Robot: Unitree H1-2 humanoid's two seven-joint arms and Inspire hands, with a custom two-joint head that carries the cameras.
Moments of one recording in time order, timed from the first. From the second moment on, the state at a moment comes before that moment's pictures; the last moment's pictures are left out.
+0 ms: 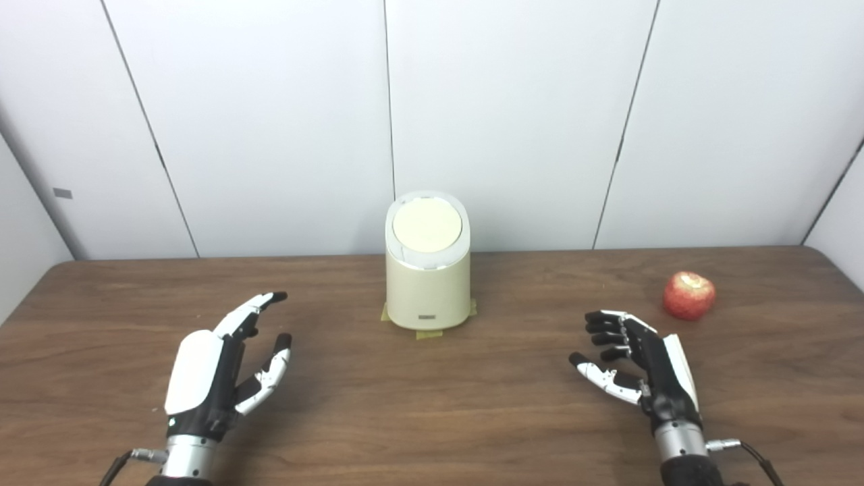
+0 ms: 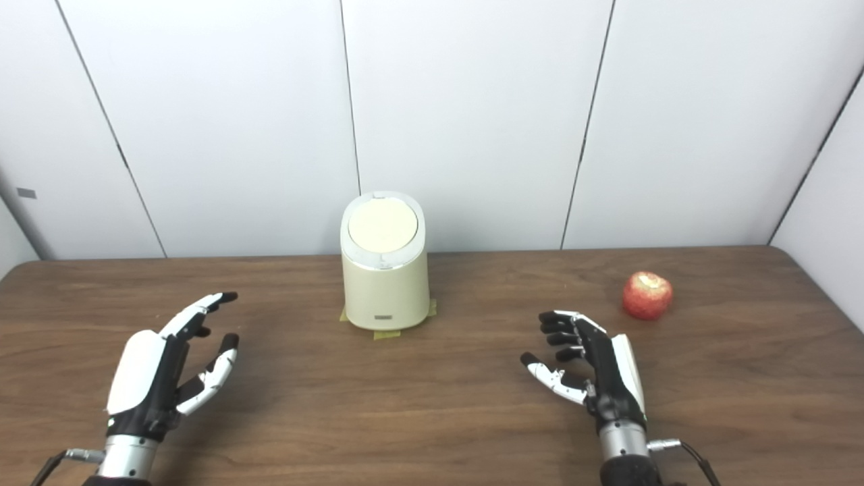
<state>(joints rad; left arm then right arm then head) -0.10 0.30 -0.03 0.08 0.62 -0.26 0.27 -0.11 -0.13 -0.02 0.04 -0.33 0.05 -0.16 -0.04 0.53</state>
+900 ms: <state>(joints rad) -0.13 0.21 0.02 -0.02 0.51 -0.16 0.25 -0.11 -0.13 -0.02 0.05 -0.33 0.03 -0.17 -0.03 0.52</state>
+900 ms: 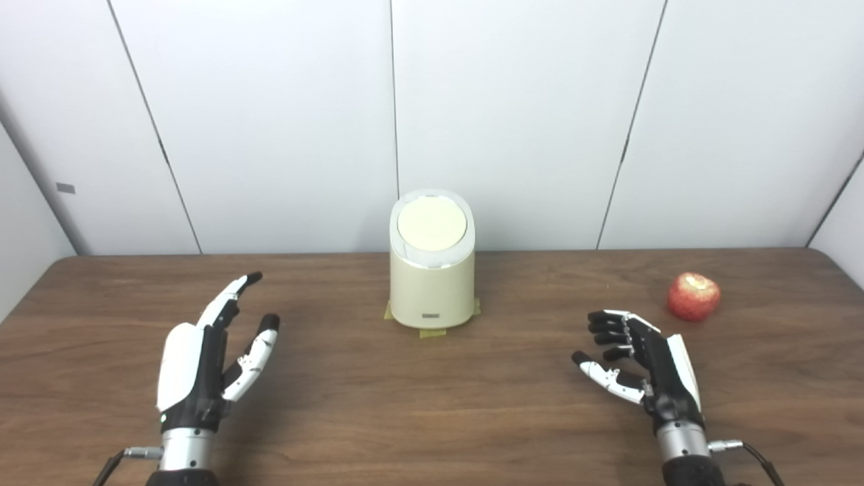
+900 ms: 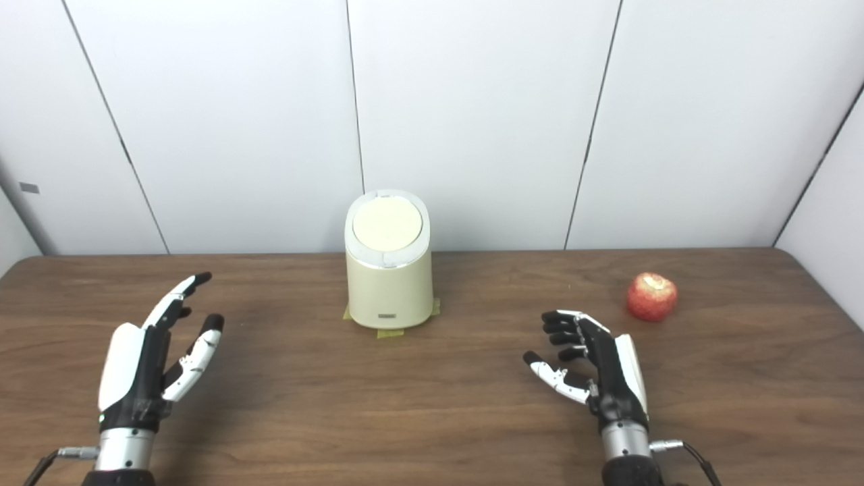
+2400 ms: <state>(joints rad) -0.73 0.10 -0.29 0.21 0.85 0.44 0.06 -0.11 -0.12 -0.01 0.01 -0.32 0.07 -0.15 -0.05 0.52</state>
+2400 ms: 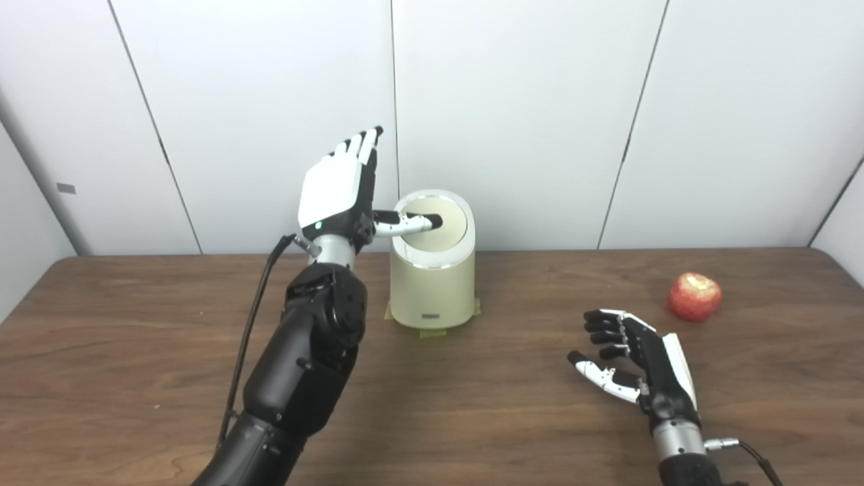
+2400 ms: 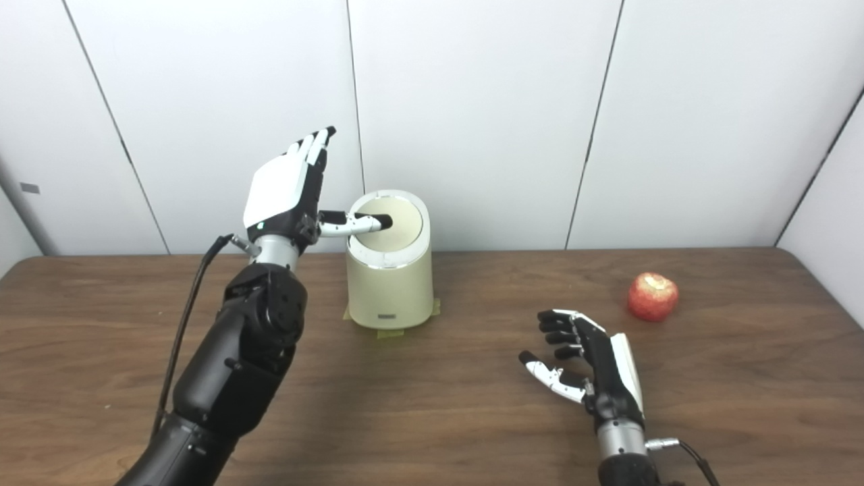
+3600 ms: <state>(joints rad) -0.84 0.15 -0.47 0.35 1.17 0.47 -0.05 -0.11 -0.12 -0.01 0.00 -0.33 0.09 -0.15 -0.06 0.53</state>
